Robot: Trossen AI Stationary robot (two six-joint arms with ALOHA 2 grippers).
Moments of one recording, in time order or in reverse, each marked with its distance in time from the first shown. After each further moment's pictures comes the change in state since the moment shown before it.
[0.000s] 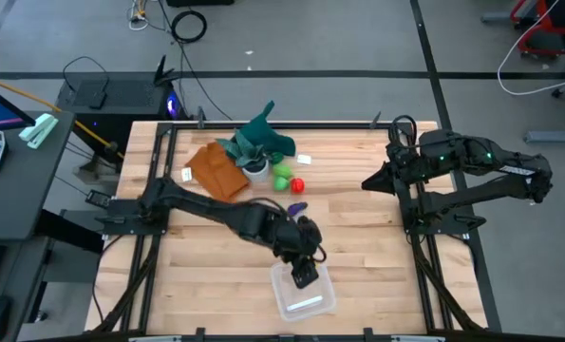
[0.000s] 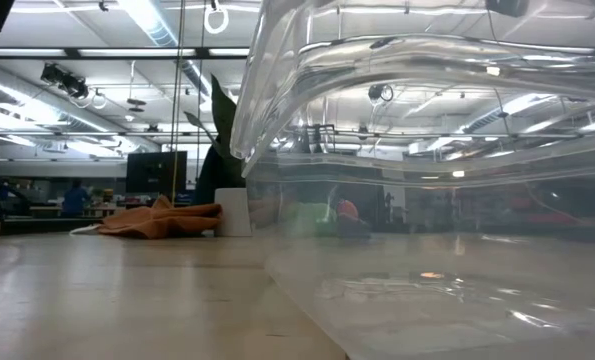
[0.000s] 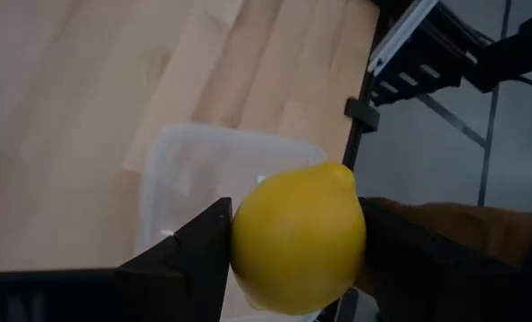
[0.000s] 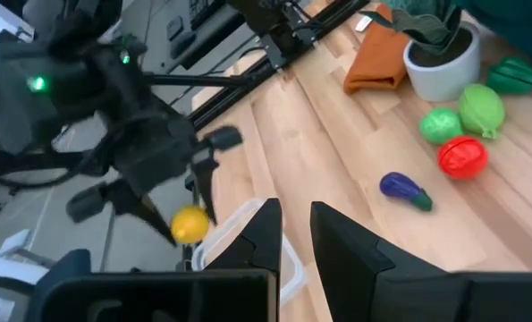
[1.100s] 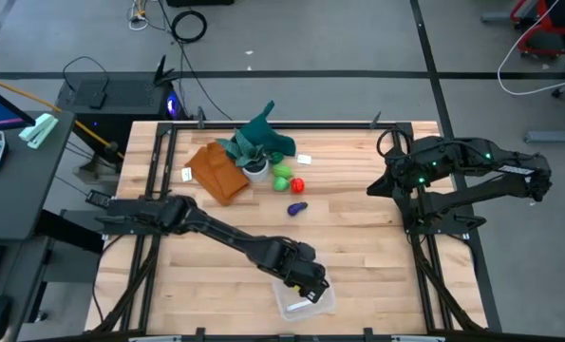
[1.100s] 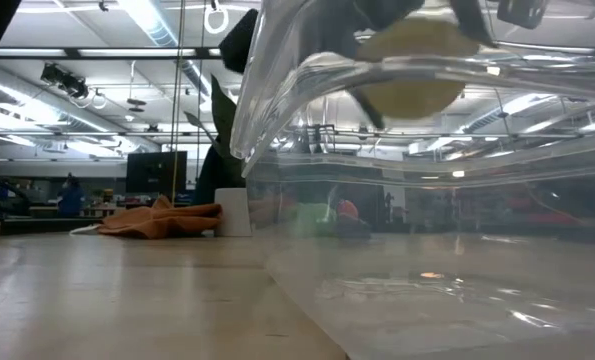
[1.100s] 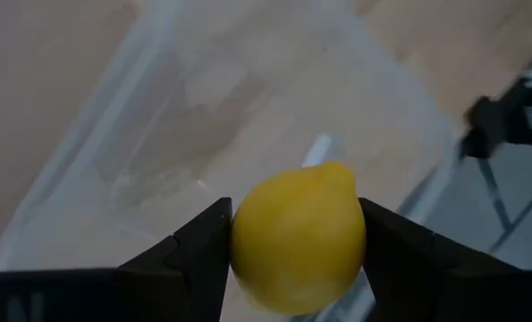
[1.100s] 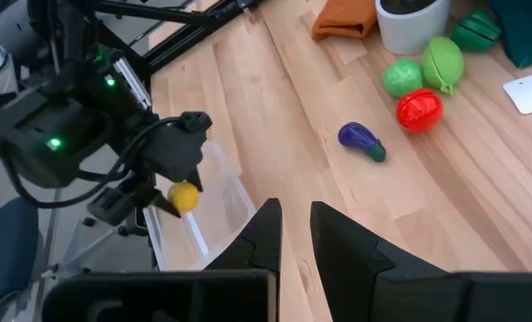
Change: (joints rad) left arm -0.085 0.204 -0.005 -0.019 -0.046 -0.508; right arm 0.016 0.007 0.000 -0.171 0.014 -0.108
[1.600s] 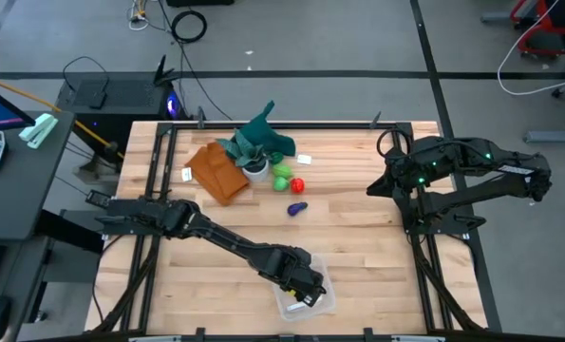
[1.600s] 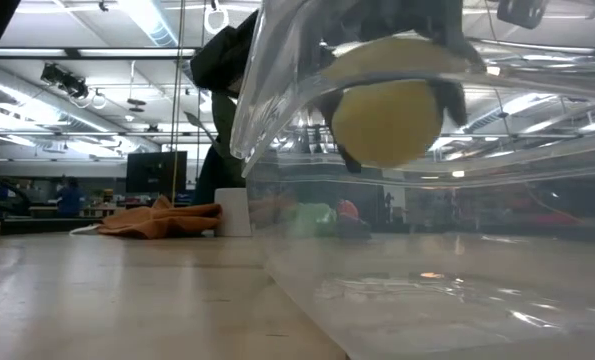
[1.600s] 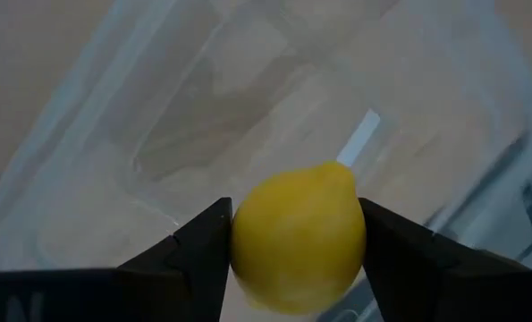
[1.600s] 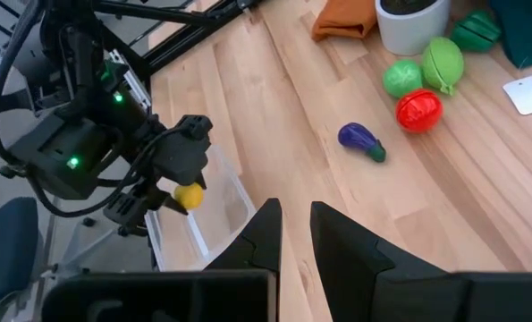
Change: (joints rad) left arm -0.020 0.040 0.001 -0.040 0.001 -0.047; right arm 0.000 0.000 0.000 0.000 0.002 -0.001
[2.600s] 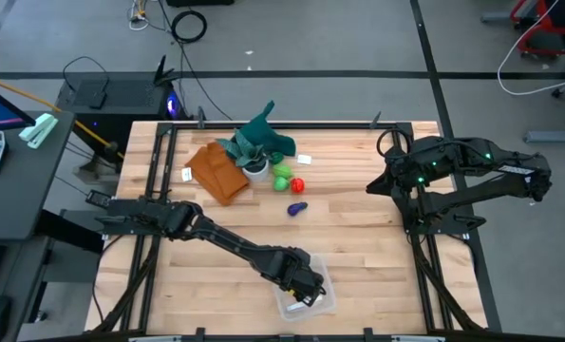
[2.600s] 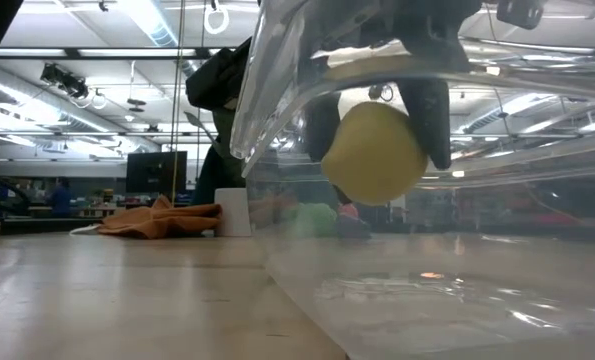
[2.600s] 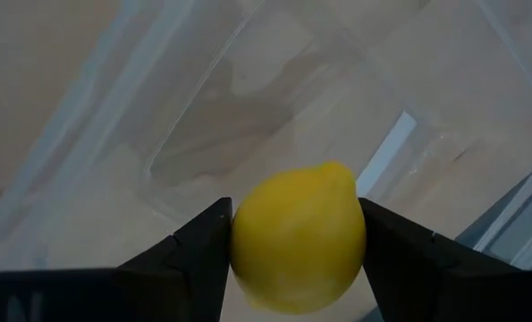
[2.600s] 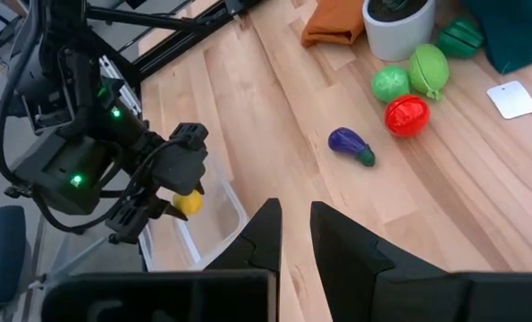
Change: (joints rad) left arm 0.000 0.029 0.000 -0.018 -0.008 0.008; right arm 0.000 0.002 0.000 0.001 0.031 0.004
